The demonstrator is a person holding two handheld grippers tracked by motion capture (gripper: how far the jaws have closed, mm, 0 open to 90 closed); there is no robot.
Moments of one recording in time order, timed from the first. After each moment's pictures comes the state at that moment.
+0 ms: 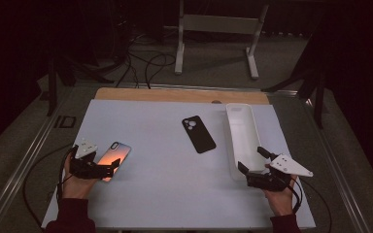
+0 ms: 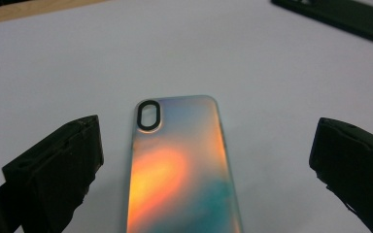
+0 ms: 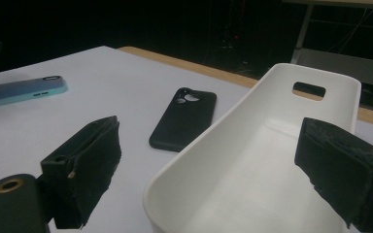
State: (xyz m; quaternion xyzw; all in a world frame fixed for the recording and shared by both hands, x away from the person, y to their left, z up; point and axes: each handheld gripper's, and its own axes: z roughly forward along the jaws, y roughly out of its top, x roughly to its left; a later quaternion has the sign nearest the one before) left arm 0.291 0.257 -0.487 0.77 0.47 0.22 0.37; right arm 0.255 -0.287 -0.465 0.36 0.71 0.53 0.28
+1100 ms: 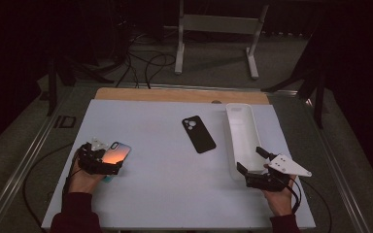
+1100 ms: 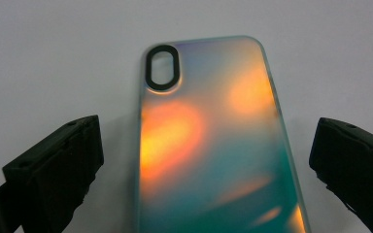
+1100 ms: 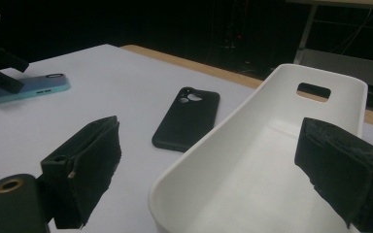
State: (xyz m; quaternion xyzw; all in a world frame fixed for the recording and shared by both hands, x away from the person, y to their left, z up) left arm 0.321 0.251 -0.522 0.80 0.49 0.19 0.28; right arm 0.254 -0.284 -0.465 0.36 0.72 0.53 0.27
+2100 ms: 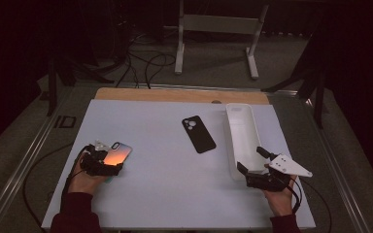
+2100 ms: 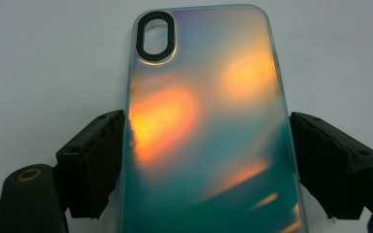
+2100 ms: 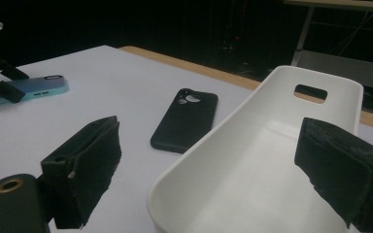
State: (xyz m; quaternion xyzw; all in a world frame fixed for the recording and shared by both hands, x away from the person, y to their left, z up) left arm 0.320 0.247 -0.523 0.81 0.50 0.17 0.25; right arm 0.254 -0.285 -0.464 0.36 0.72 0.53 0.28
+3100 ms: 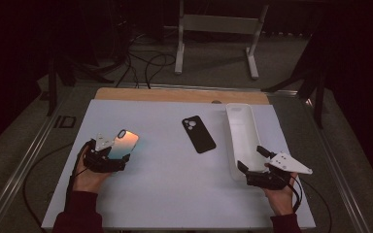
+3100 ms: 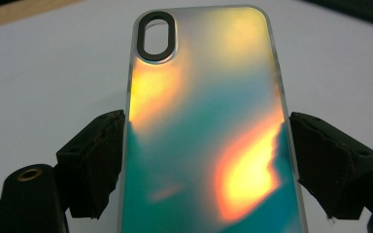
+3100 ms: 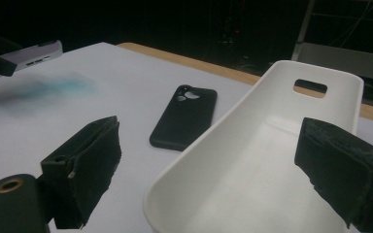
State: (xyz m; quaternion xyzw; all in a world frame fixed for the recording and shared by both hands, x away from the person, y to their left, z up) left arm 0.307 0.221 -0.478 0.79 0.45 0.22 0.34; right arm 0.258 -0.285 -0.461 0.37 0.72 0.53 0.27
